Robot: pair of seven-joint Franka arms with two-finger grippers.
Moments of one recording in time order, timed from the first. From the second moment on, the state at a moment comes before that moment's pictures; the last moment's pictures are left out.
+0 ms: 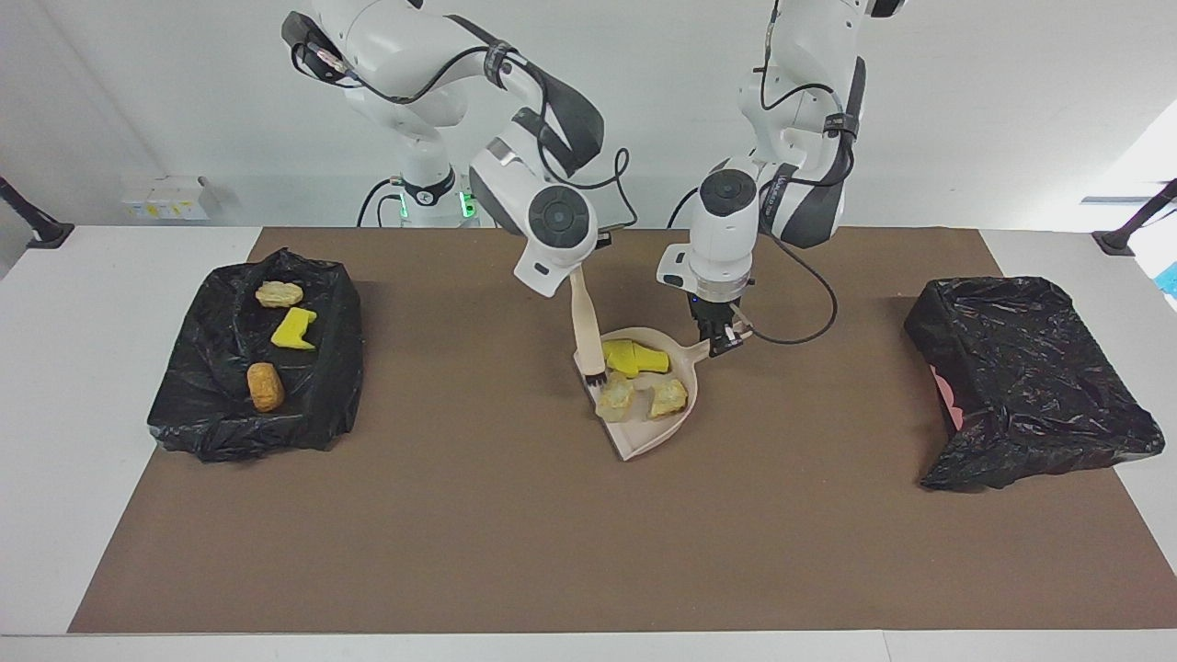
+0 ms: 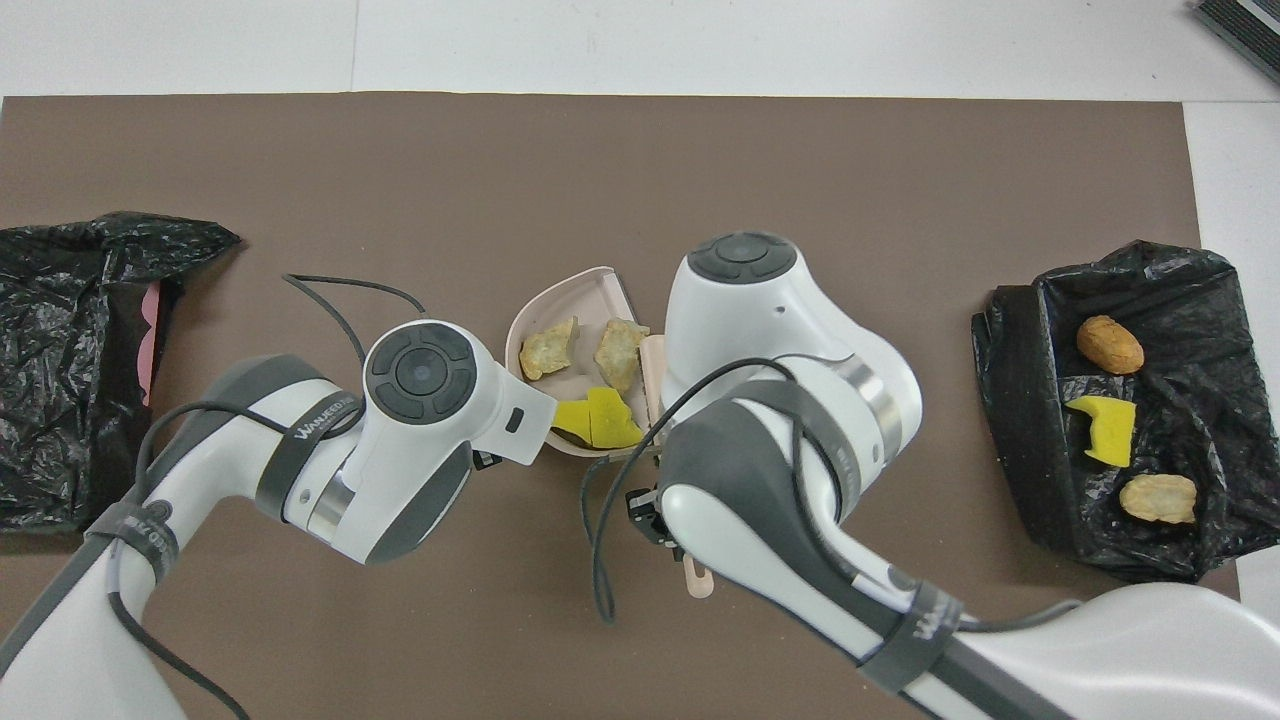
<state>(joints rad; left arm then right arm) -0.37 0.15 -0.14 -2.05 0.15 2.17 0.67 -0.21 0.43 0.93 -1.69 0.06 1.51 0.65</state>
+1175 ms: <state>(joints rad) 0.12 0.15 -0.13 -1.68 0.04 1.80 1.45 -0.04 0.30 1.02 -2.09 0.17 1.94 0.93</state>
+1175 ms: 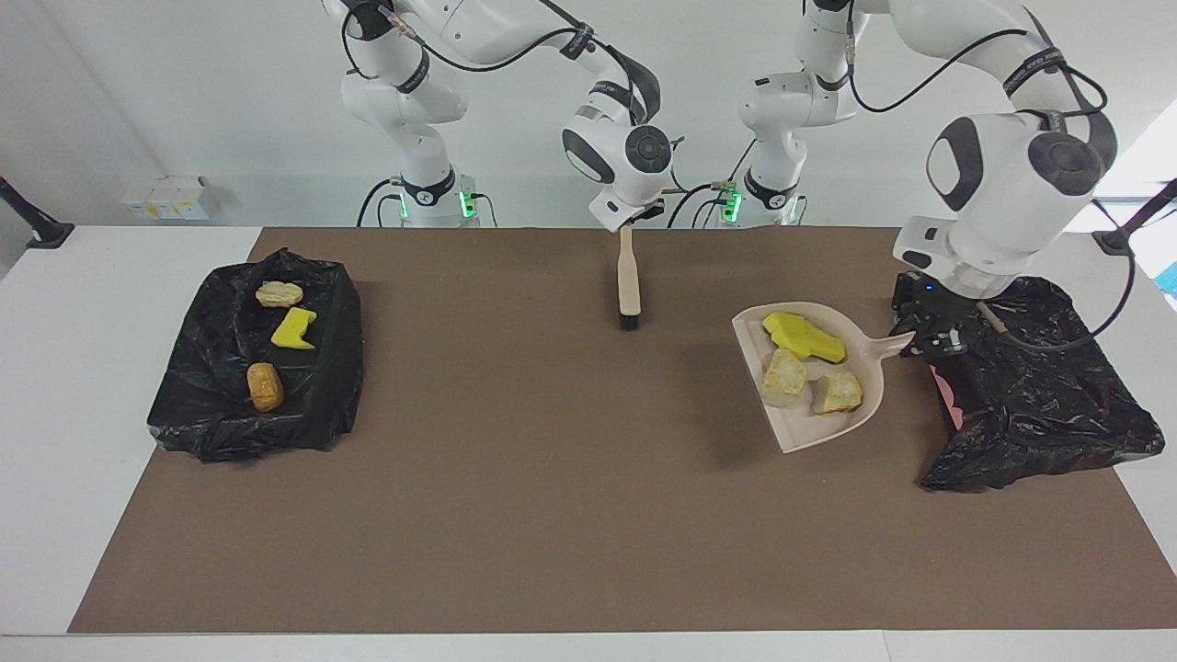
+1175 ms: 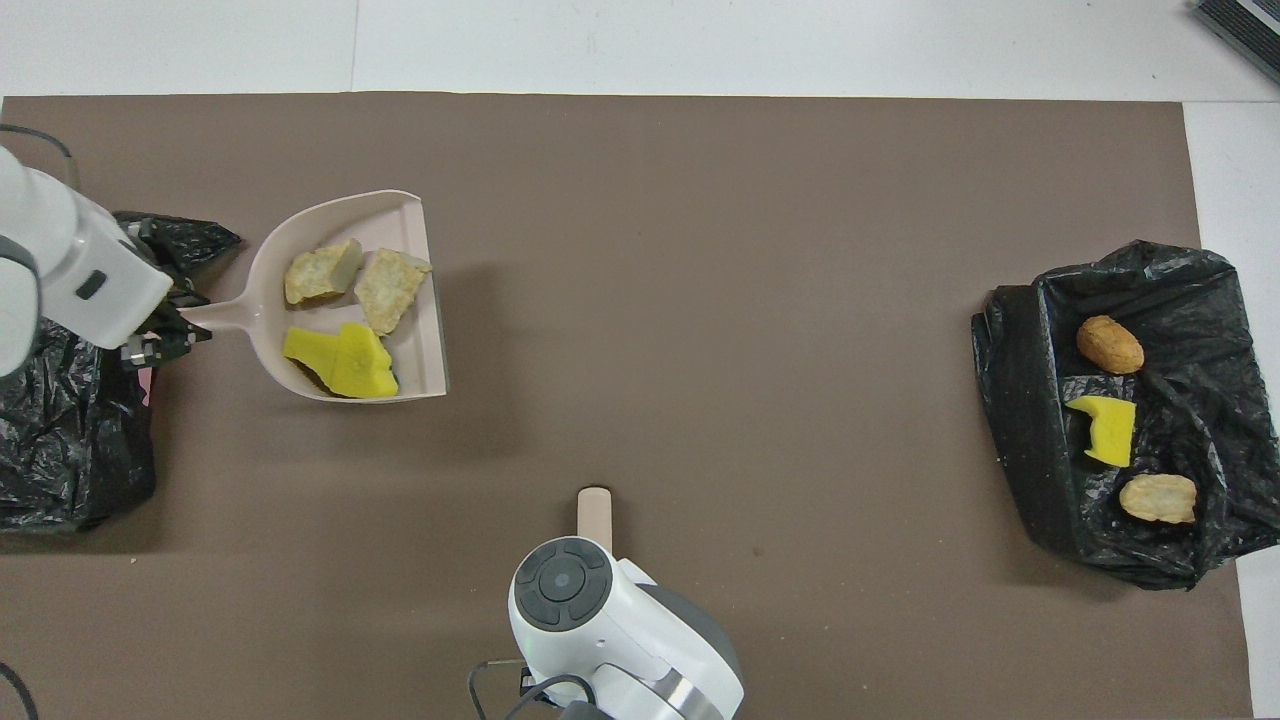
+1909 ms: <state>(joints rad) 0.49 0.19 -0.11 -1.54 0.10 1.77 1.94 -0.07 0.30 1.01 -2.10 0.17 1.97 0.90</state>
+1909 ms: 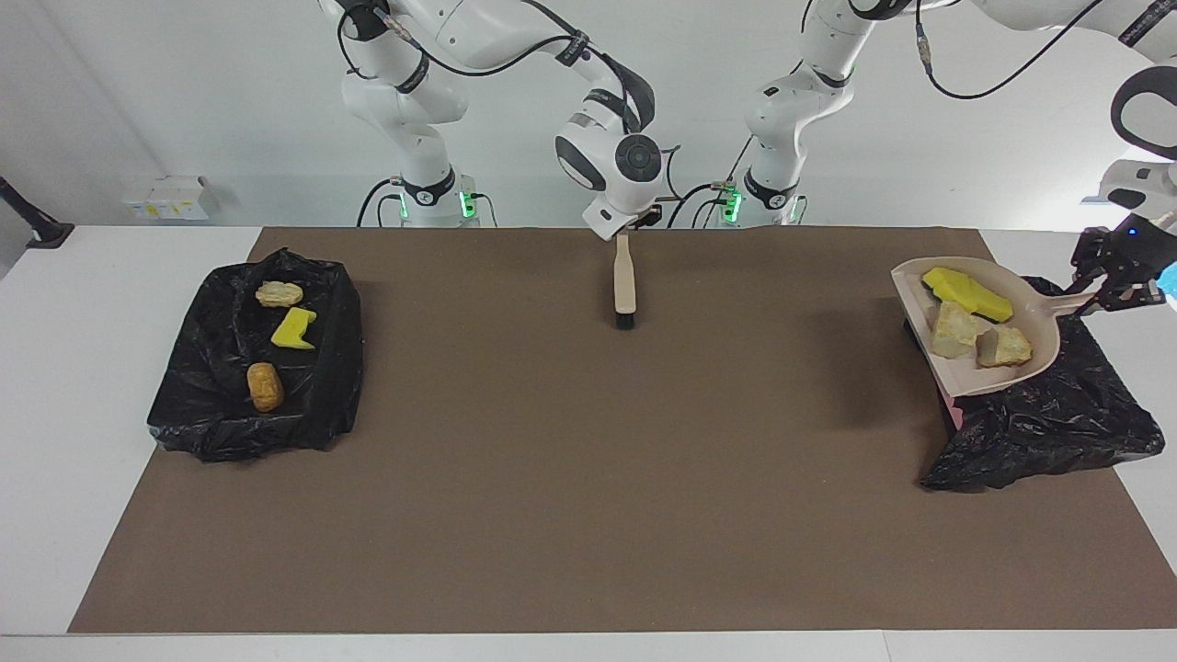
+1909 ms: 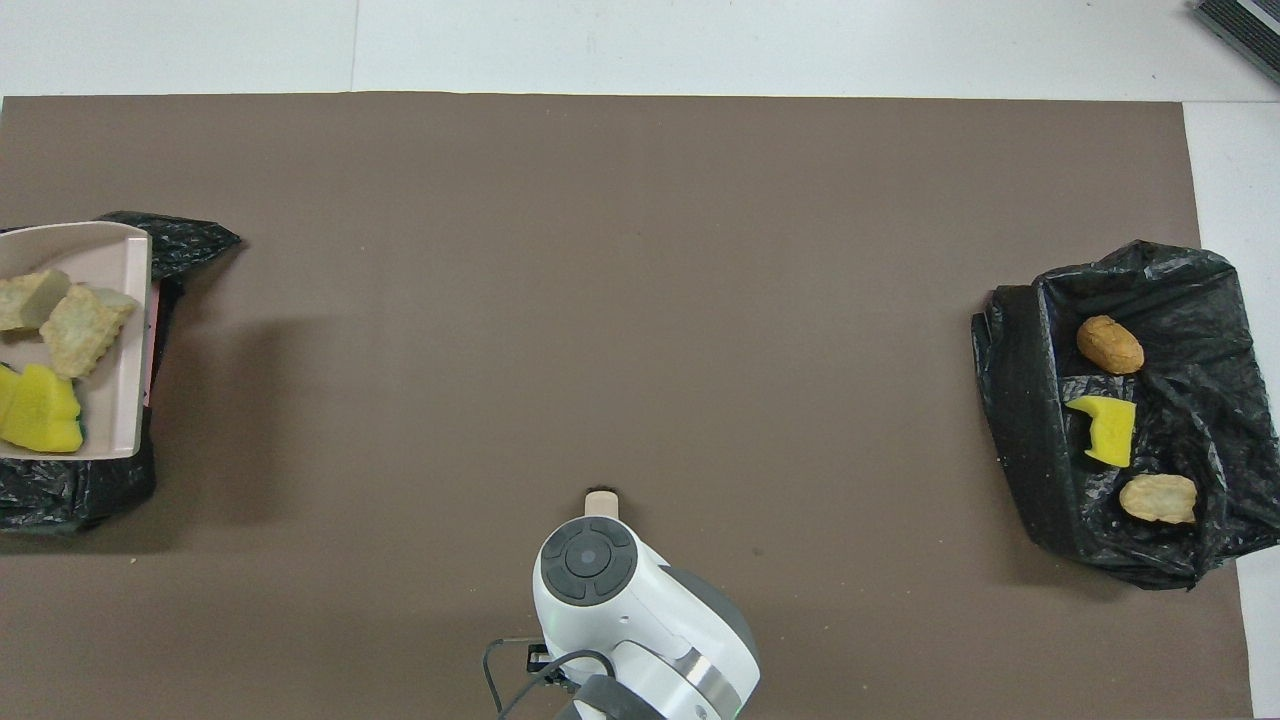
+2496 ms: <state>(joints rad) 0.53 0.22 -0.12 -1.54 0.44 1.99 1.96 -0.31 0.25 1.00 -1.98 0.13 1.95 0.89</state>
